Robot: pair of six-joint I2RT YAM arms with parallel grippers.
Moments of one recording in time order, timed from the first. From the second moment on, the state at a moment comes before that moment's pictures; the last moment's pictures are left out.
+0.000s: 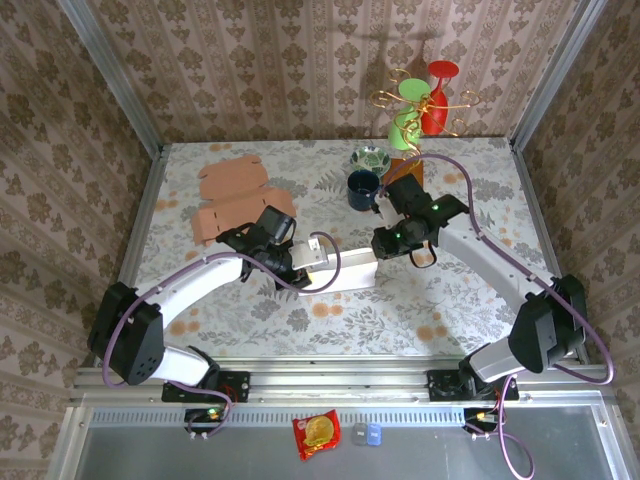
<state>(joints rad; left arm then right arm) -0.68 1.41 0.96 -0.63 0.37 0.67 0.48 1.48 1.25 -0.92 -0.18 0.20</state>
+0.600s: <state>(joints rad) -0.68 1.42 0.97 -0.63 0.37 0.64 0.52 1.50 1.29 -0.96 -0.10 0.27</state>
